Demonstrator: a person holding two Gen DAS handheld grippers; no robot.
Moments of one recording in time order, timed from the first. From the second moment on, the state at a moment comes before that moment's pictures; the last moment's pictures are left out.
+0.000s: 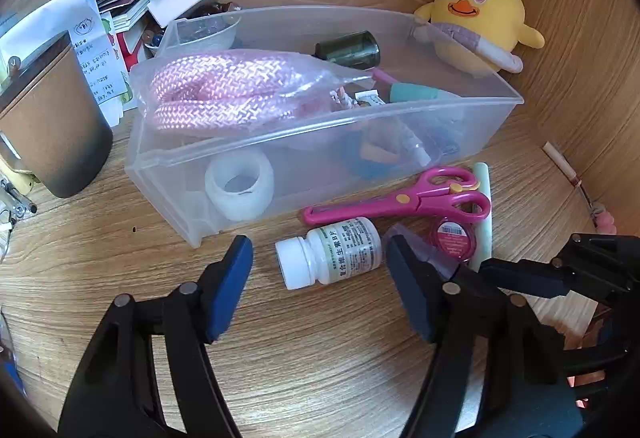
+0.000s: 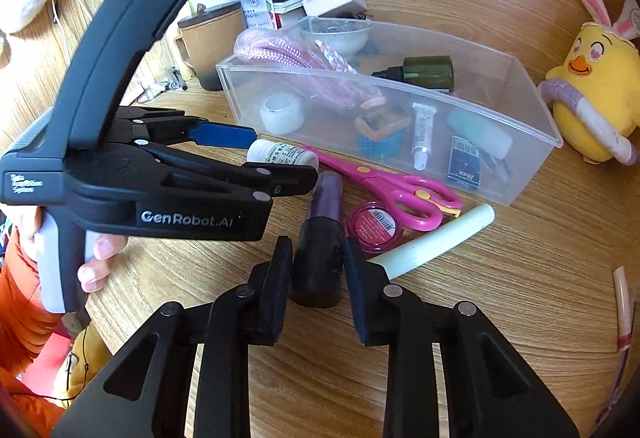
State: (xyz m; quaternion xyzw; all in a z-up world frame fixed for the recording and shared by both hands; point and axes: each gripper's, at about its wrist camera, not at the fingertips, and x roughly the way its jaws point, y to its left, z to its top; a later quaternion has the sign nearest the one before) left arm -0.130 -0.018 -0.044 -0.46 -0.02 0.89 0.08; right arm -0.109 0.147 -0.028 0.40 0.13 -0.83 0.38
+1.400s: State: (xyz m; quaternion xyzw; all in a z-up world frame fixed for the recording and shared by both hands) left arm -0.092 -0.038 0.028 -0.36 -0.04 0.93 0.07; right arm -0.080 0.197 -0.044 0.42 0.16 -0.80 0.39
